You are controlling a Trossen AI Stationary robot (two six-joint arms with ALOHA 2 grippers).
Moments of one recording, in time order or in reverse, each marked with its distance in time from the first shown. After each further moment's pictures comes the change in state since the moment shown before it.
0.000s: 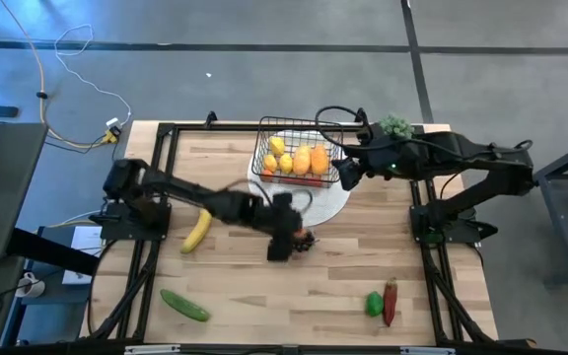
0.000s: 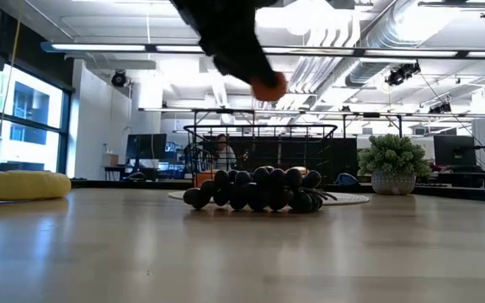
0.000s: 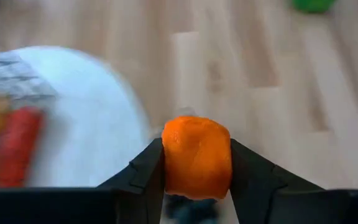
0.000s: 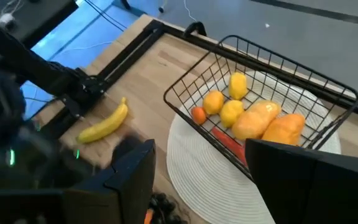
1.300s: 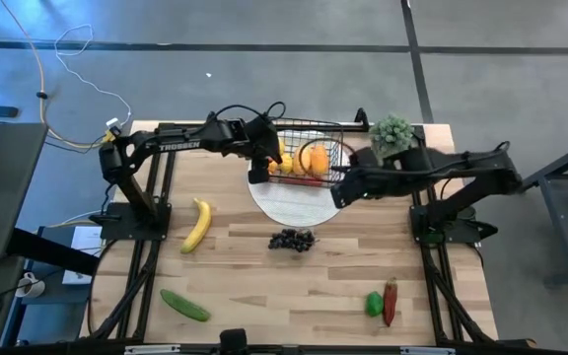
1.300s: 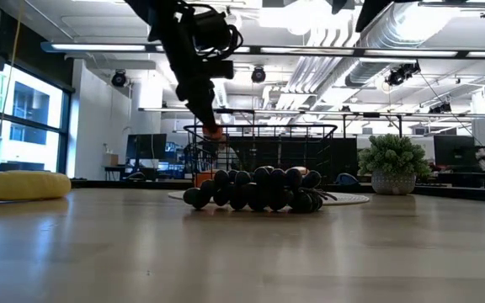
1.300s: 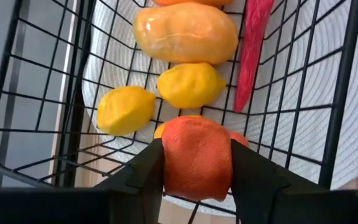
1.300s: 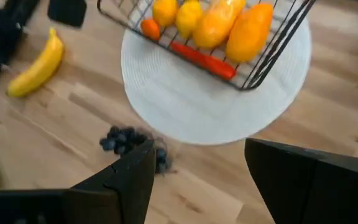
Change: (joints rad) left arm 0.577 -0.063 0.000 -0.266 0.053 0.411; right arm 0.087 0.129 0.000 -0.297 -0.081 0.397
